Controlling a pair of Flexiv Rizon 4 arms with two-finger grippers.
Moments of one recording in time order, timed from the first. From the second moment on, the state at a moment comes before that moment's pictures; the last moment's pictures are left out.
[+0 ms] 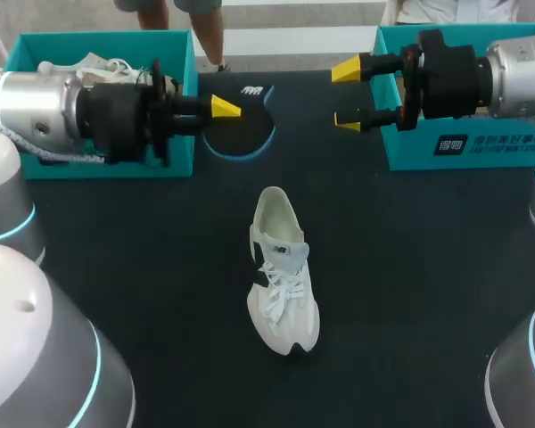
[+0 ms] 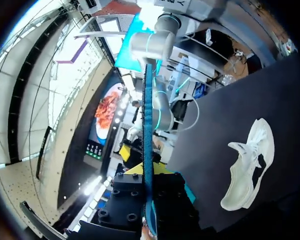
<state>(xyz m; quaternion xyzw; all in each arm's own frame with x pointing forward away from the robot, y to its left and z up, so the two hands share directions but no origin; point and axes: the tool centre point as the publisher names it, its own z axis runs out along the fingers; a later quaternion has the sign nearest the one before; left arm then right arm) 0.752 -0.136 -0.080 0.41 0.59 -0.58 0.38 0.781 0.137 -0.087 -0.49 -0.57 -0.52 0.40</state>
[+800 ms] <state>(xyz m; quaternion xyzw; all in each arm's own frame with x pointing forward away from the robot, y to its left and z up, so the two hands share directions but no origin) 0.739 -0.127 -0.076 0.20 0.71 -0.67 0.09 0.781 0.136 -0.087 -0.49 -0.57 -0.52 0.40</state>
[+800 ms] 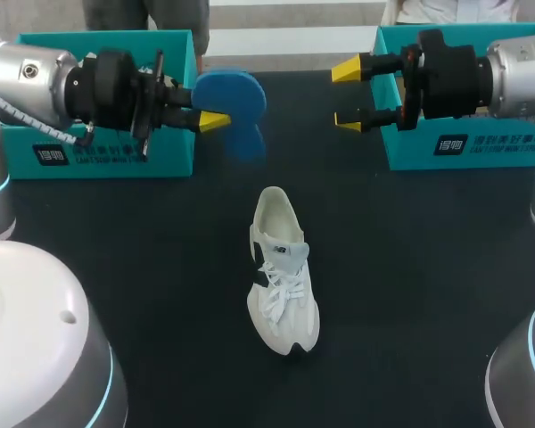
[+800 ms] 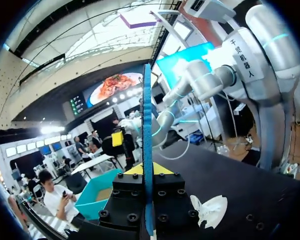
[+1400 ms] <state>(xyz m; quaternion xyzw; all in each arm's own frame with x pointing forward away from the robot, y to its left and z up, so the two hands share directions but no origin) 0.743 -0.127 -0.094 0.00 0.73 -0.67 -0.14 0.781 0.136 -0.087 -0.49 -0.57 -0.52 0.40</state>
